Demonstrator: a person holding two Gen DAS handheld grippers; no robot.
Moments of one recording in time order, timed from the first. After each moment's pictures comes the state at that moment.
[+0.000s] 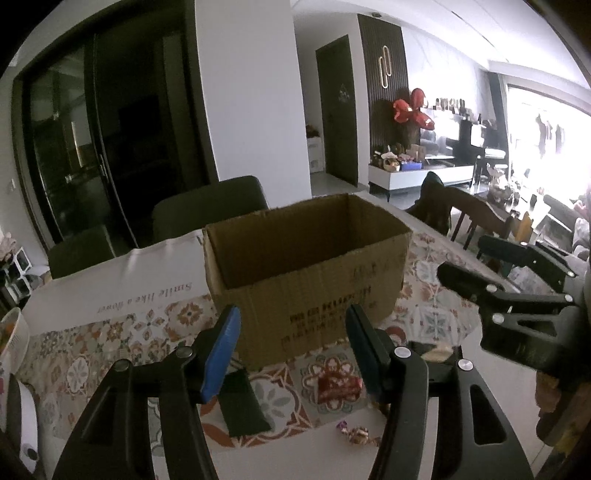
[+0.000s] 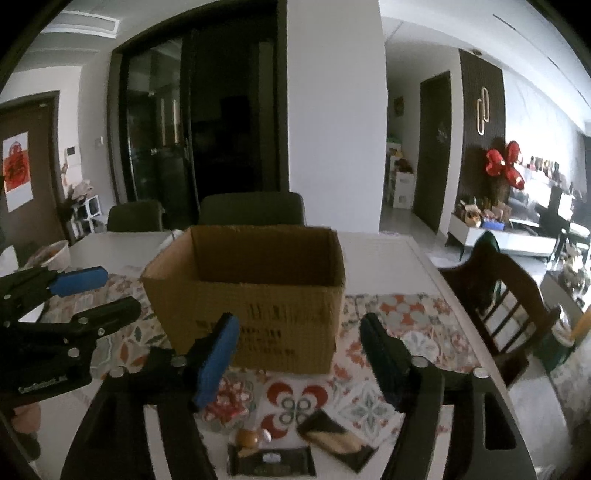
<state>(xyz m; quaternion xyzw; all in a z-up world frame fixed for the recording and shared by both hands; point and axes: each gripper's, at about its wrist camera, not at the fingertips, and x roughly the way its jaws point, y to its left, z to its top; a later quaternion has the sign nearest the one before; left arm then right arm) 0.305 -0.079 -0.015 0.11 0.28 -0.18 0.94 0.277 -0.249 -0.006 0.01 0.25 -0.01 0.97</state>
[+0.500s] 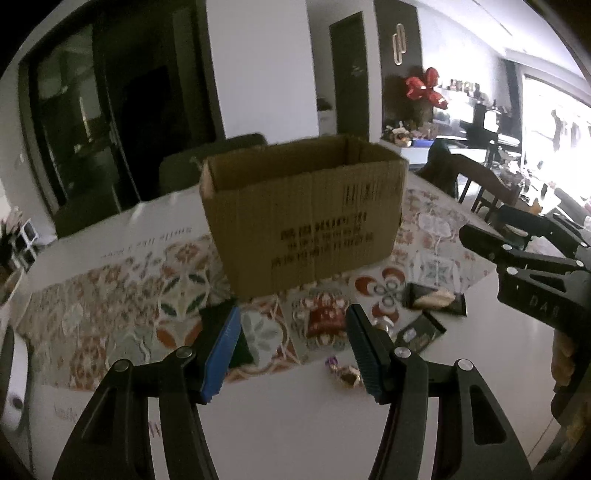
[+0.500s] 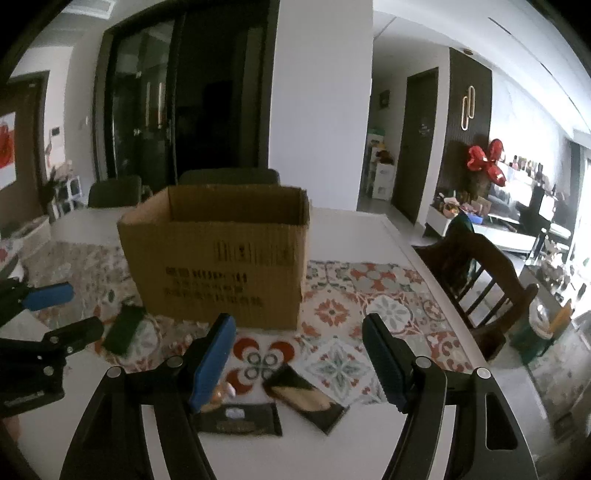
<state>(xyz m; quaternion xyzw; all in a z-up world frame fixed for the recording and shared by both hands) 0.266 -0.075 -0.070 0.10 0.34 -0.15 0.92 0.248 -0.259 -0.041 -0.03 0.28 -0.05 0.96</state>
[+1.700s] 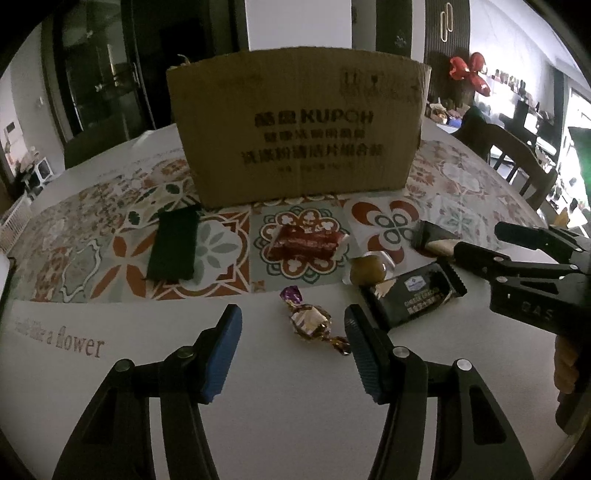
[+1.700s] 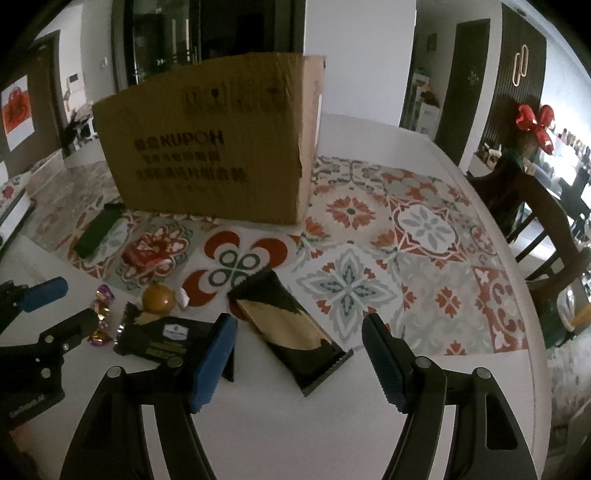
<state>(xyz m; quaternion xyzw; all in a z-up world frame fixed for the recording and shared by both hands) 0.269 -0.116 -0.156 0.06 0.42 -0.09 0.90 0.283 -0.297 -0.137 -0.03 0.41 0.03 0.91</state>
